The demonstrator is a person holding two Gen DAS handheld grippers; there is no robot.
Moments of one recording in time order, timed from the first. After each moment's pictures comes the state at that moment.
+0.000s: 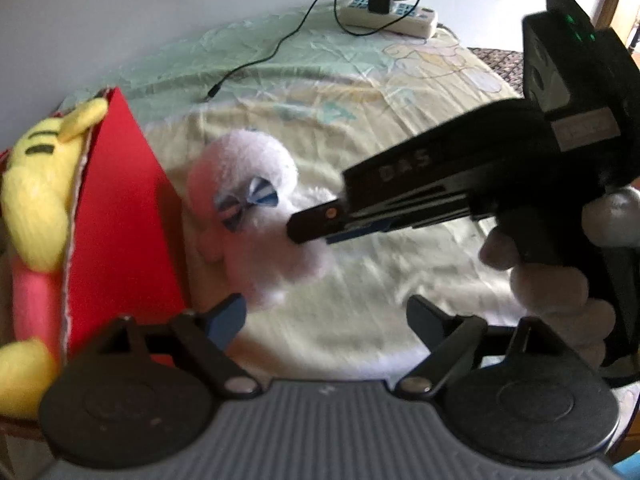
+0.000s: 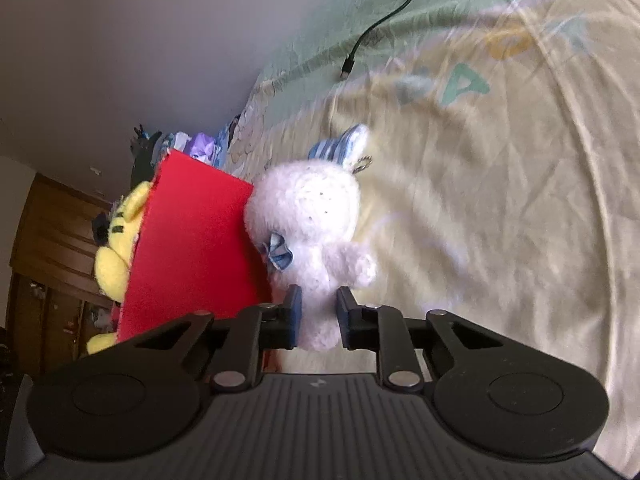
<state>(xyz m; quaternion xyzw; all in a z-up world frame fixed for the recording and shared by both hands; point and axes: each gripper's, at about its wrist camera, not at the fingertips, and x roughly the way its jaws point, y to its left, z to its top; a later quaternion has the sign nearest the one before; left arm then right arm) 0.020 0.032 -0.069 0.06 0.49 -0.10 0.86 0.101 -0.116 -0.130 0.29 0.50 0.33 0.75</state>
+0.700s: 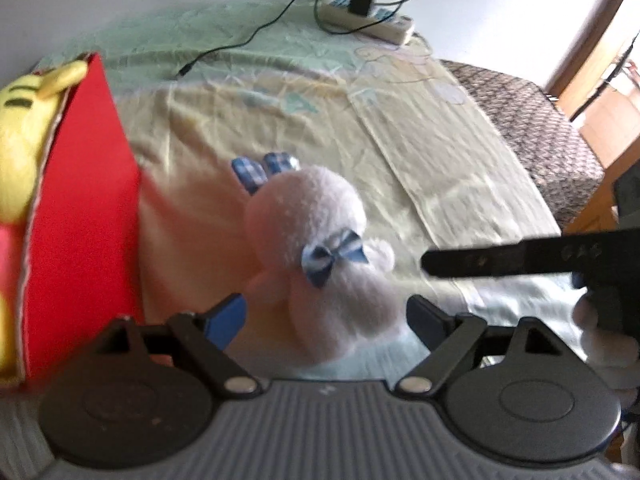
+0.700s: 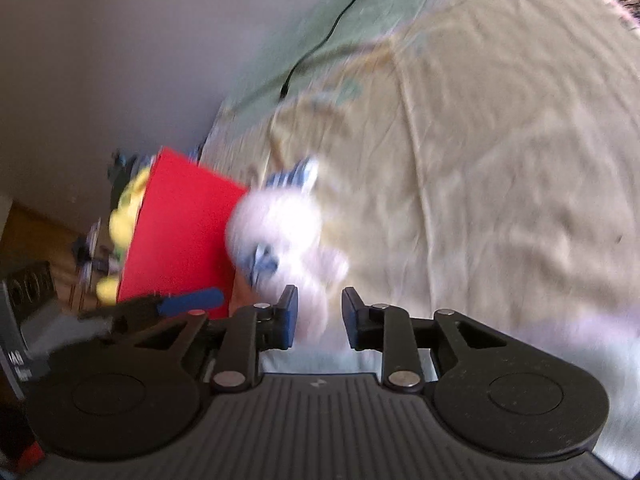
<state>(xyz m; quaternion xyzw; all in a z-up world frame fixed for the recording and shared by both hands) 0.018 0.030 -0.071 -0.02 0.52 -0.14 0.85 0.023 -0.199 -0.113 0.31 0.48 0.25 0.78</state>
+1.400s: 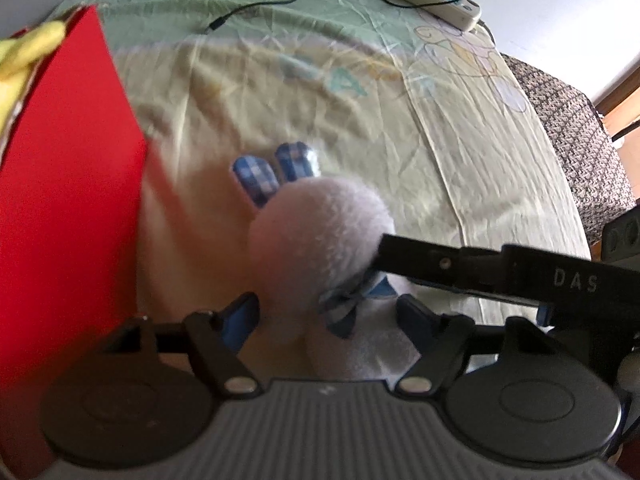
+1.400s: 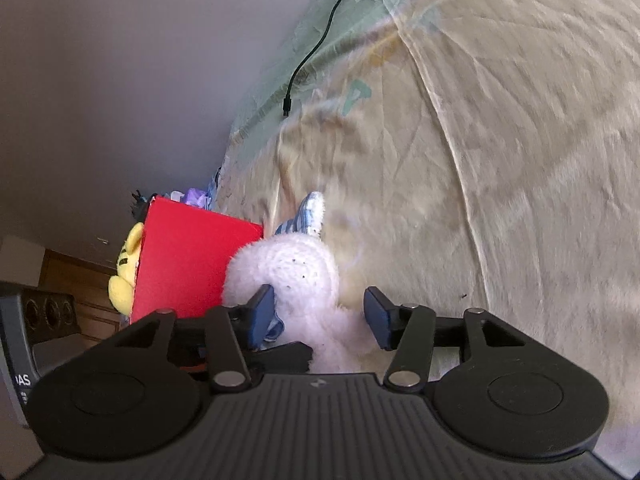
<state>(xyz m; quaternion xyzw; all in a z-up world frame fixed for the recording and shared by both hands) 0.063 0.031 -0.089 -0.06 0.57 -0.09 0.81 0.067 -0.176 -0.155 0.38 0.48 0.28 0.74</state>
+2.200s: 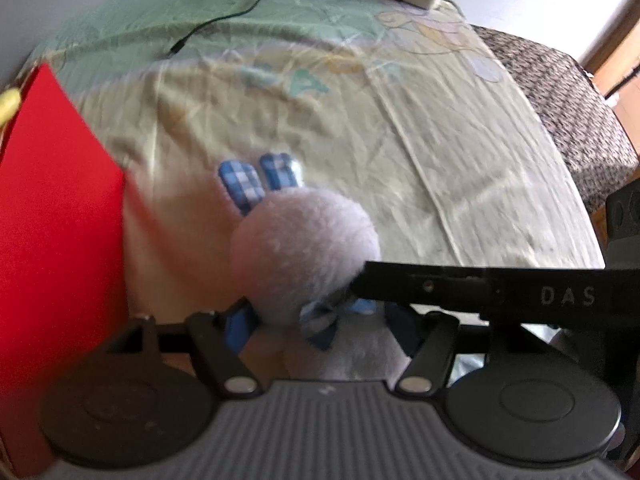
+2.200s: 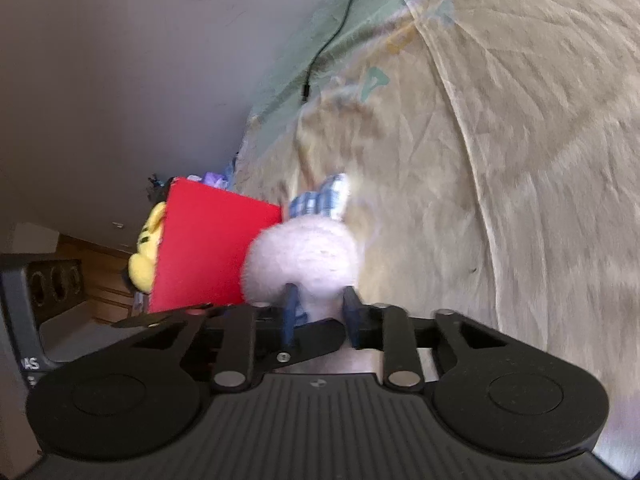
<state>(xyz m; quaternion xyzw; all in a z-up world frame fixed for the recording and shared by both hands) 0.059 0.000 -0.080 0.01 0.57 -0.11 0.82 0.051 -0.183 -0.146 0.38 0.48 0.31 0.73</state>
